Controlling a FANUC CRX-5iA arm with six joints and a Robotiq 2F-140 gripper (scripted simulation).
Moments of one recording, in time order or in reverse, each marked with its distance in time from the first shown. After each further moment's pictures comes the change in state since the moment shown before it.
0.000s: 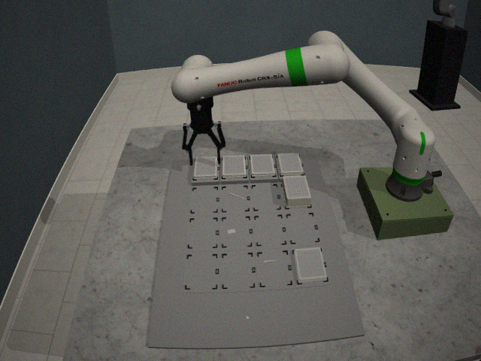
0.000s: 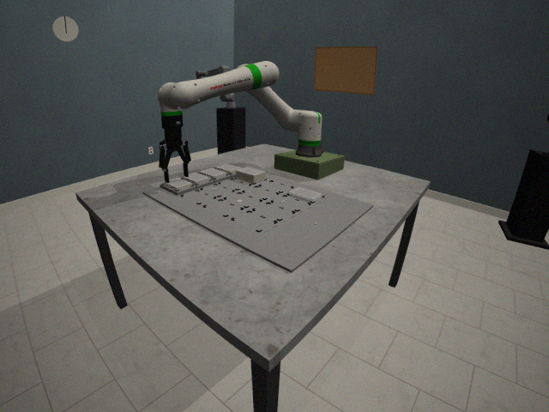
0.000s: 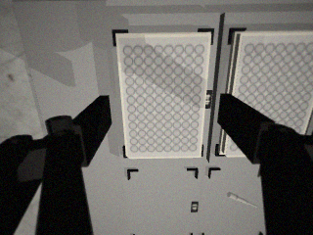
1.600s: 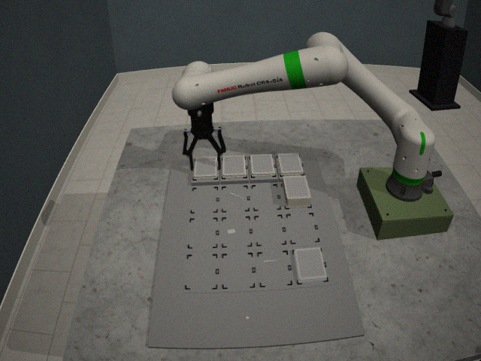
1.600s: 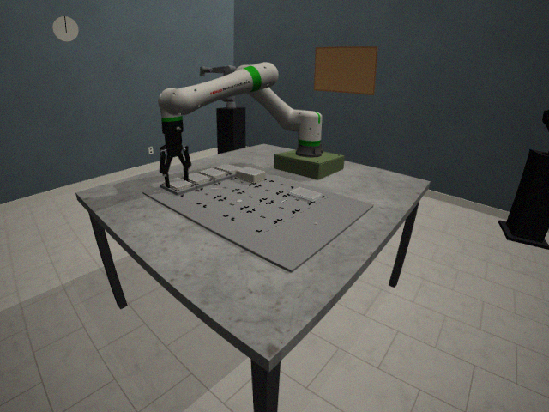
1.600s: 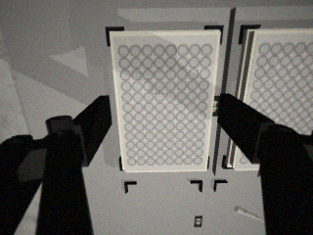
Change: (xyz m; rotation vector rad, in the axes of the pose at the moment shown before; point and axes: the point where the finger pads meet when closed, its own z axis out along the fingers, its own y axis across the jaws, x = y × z) arm 0.000 0.000 0.024 0.000 0.000 0.000
